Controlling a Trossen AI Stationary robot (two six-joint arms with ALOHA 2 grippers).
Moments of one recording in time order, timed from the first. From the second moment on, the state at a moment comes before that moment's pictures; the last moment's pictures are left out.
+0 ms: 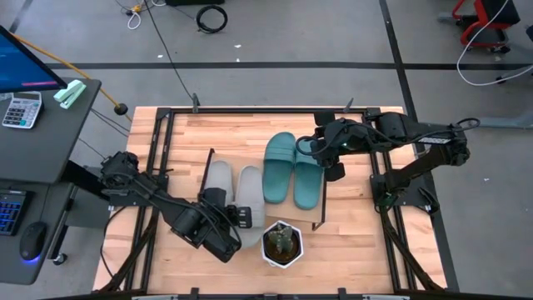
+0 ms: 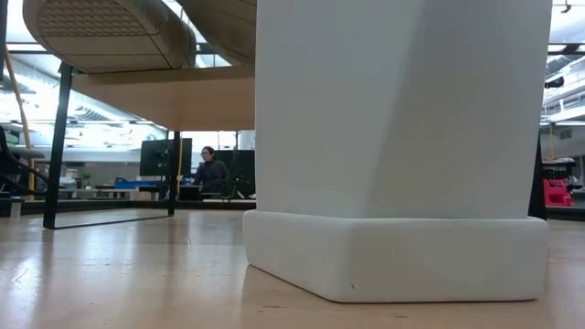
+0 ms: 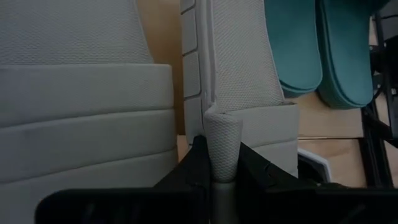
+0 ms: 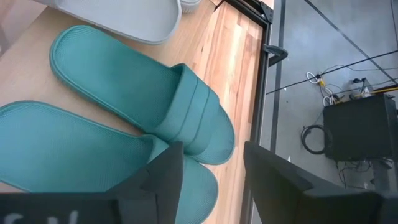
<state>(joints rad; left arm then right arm) -0.59 1.77 1.74 -1.31 -0.65 -2.09 0.06 1.40 1.69 -1.13 0.31 -0.41</state>
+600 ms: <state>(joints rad) -0.56 1.80 1.74 -1.30 -0.65 -2.06 0.06 1.40 1.69 -1.13 0.31 -0.40</state>
